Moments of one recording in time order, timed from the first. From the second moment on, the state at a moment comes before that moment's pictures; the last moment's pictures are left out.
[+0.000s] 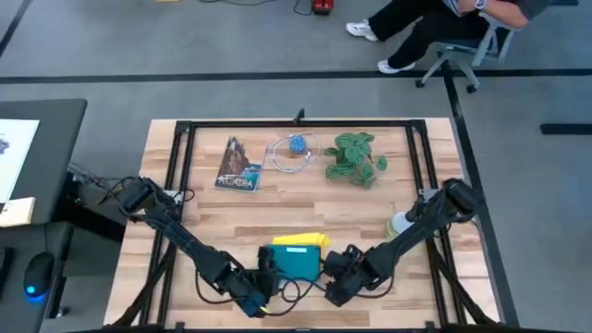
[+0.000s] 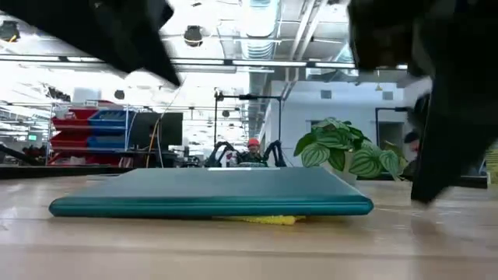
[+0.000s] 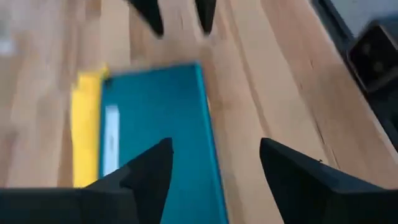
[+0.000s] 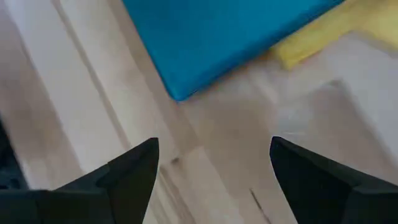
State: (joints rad) left arm -0.70 1.82 1.19 -0.38 -0.49 -0.39; right arm 0.62 1.95 1.21 -0.42 0.23 1.13
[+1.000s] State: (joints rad) left arm -0.67 1.88 0.84 0.21 -0.51 -0.56; right arm 0.51 1.92 0.77 0.56 0.38 1.25
